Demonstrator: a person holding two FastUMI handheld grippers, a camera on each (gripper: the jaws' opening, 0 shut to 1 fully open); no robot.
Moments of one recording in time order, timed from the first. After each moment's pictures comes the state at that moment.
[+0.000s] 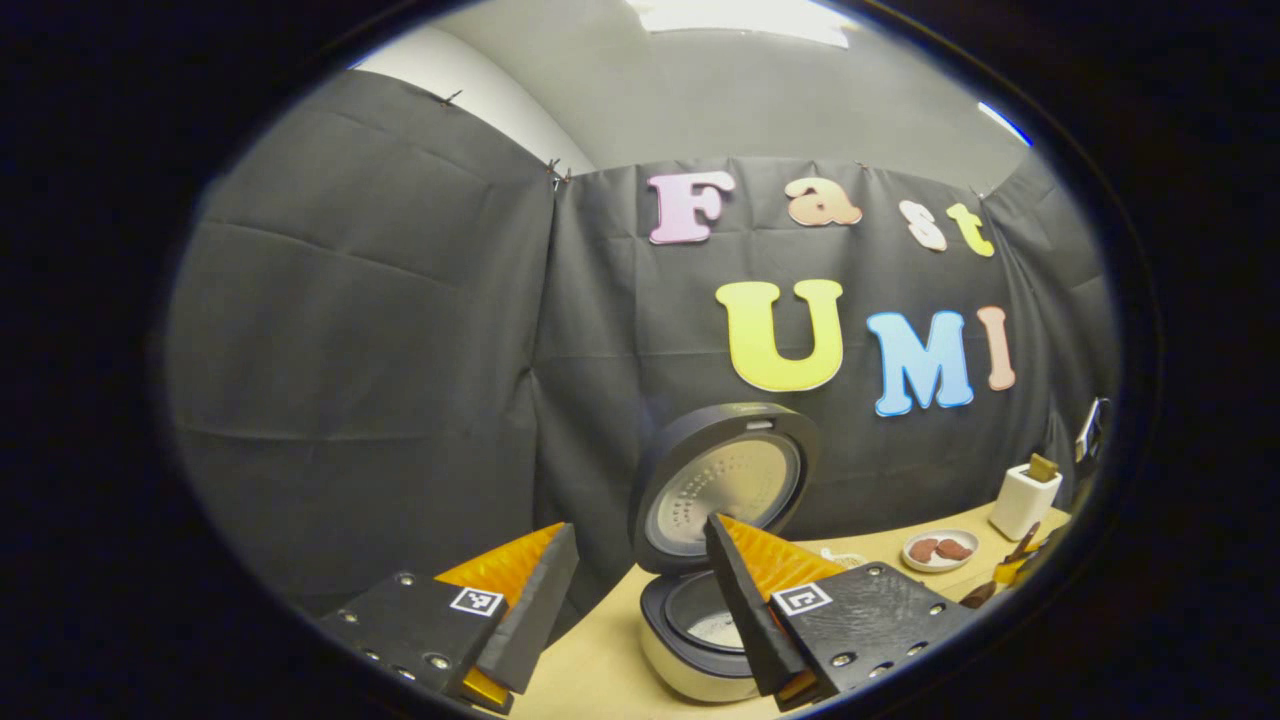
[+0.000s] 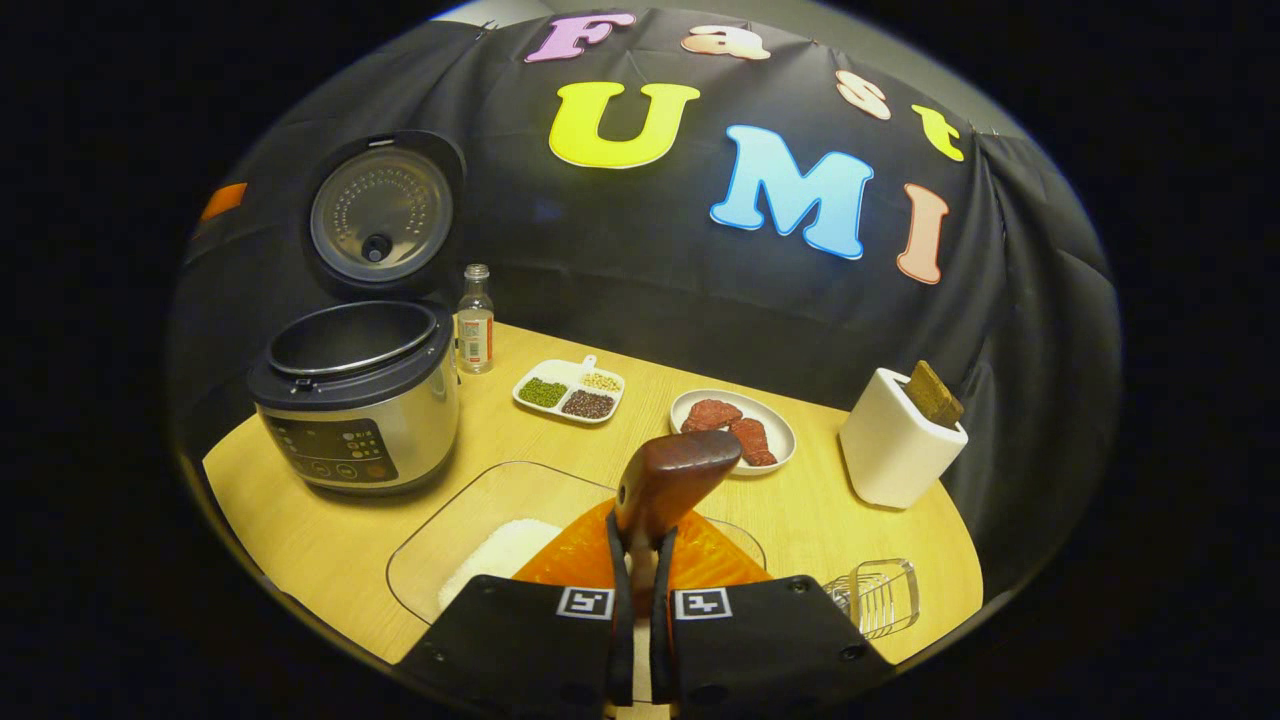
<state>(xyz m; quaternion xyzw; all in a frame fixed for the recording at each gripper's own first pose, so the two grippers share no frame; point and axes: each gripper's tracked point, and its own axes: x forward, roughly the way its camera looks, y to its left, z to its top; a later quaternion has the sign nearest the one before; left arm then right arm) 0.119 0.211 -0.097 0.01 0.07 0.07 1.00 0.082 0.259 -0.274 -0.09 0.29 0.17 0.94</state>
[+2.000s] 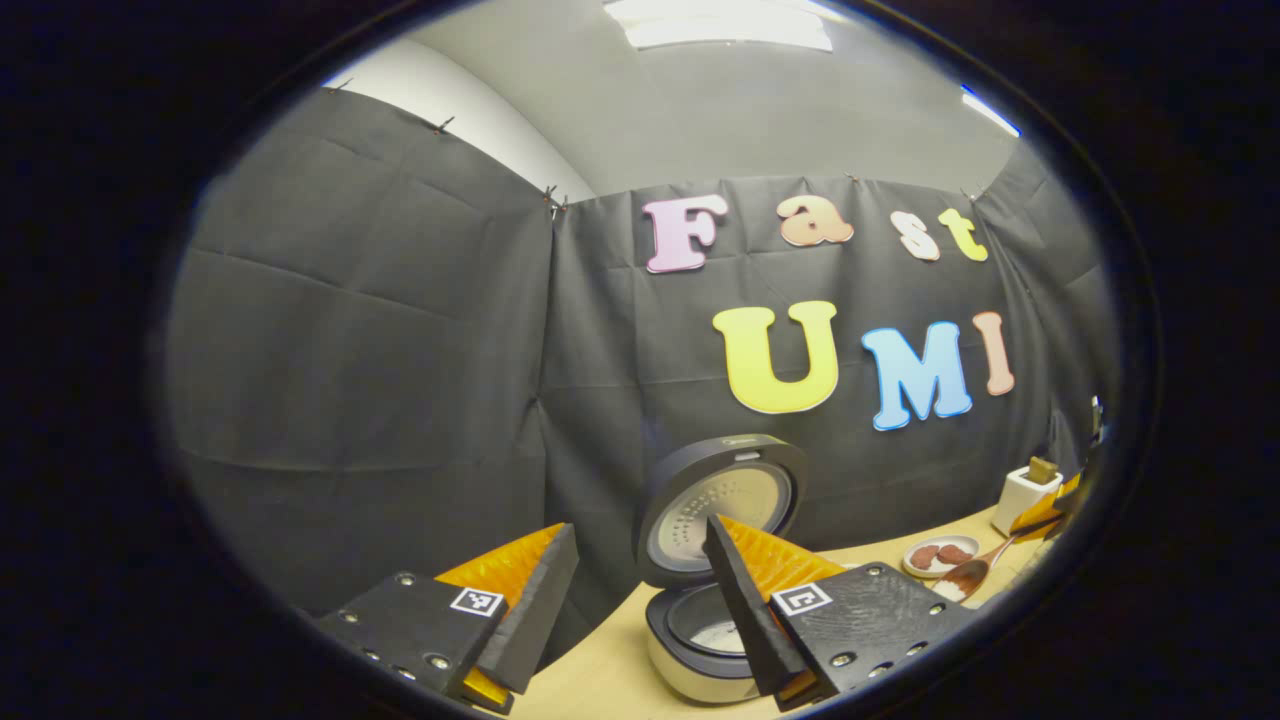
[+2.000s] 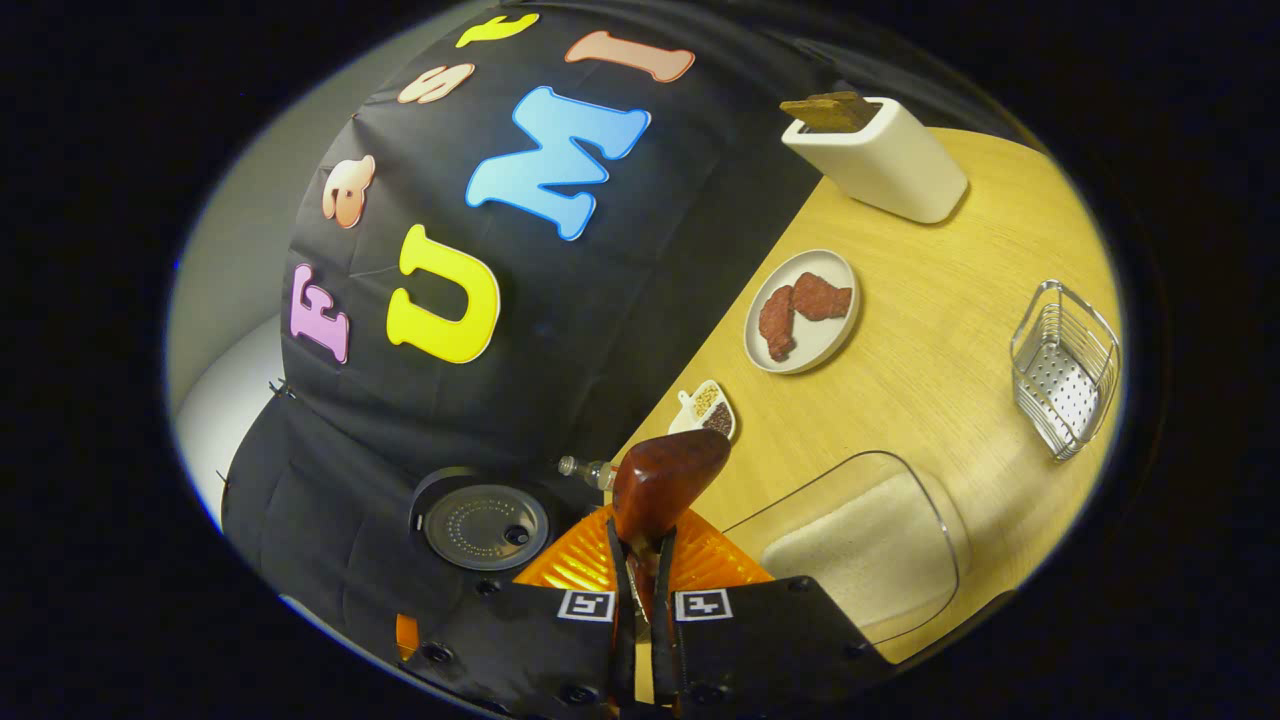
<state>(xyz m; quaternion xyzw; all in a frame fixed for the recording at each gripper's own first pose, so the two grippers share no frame) 0.100 0.211 -0.056 0.03 0.04 0.08 1.00 0.112 0.267 -0.186 0.50 0.36 0.16 0.78</state>
